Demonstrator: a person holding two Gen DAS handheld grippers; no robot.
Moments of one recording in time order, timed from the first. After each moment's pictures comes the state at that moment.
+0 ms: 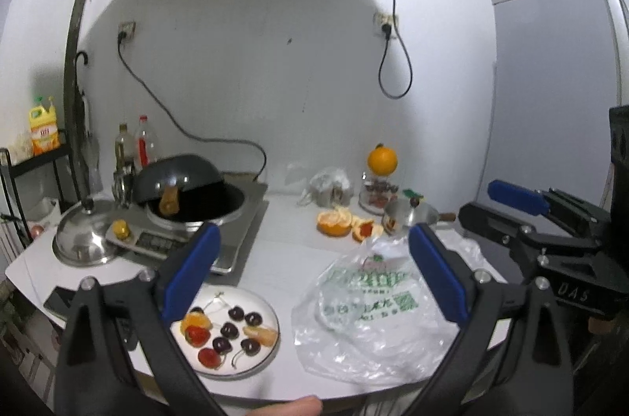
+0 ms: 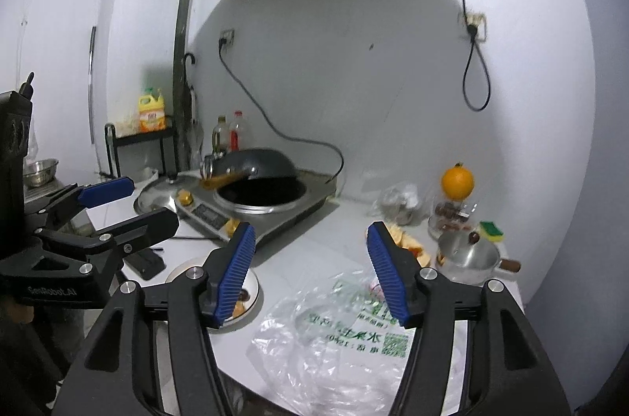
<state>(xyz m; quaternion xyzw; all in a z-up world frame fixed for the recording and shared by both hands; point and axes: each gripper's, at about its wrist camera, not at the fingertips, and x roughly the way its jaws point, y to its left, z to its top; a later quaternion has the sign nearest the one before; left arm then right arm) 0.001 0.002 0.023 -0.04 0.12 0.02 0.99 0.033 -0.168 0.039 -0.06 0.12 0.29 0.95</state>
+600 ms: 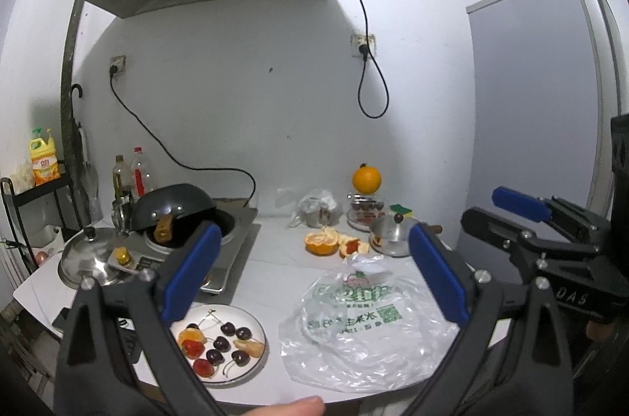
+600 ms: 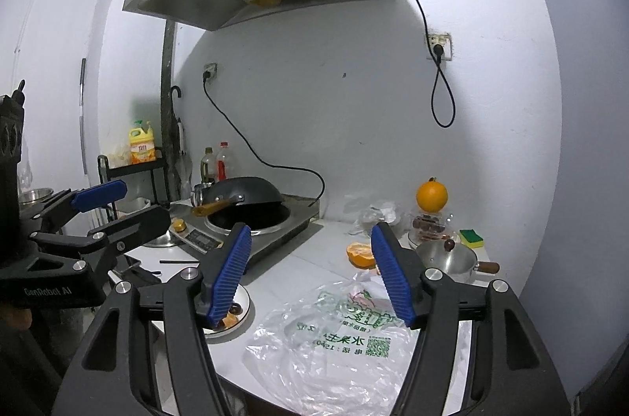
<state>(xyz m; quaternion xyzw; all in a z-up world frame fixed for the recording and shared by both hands) -0.025 -0.039 0.049 -0.01 0.09 0.02 1.00 0.008 -0.211 0.047 -0.03 0.09 0.27 0.96</state>
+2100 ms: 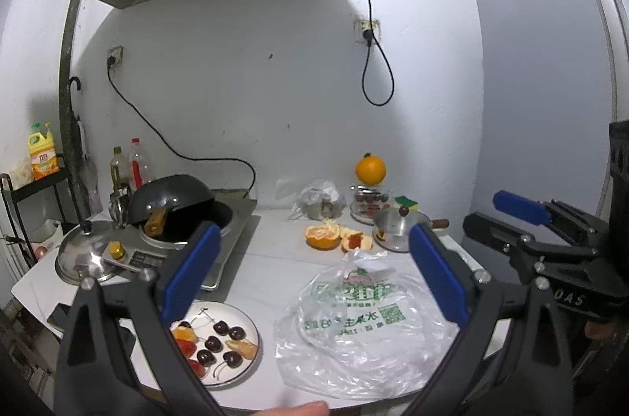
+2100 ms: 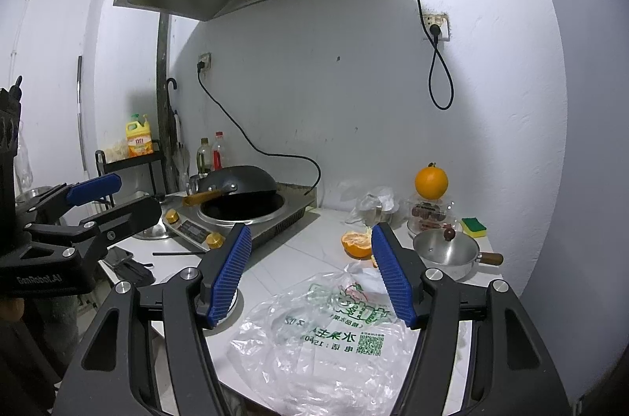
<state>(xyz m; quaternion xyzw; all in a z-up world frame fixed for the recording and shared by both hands) 0.003 -0.040 0.040 -0.01 0.11 0.02 0.99 0.037 -0.214 0.033 -0.03 0.11 0.28 0.95</state>
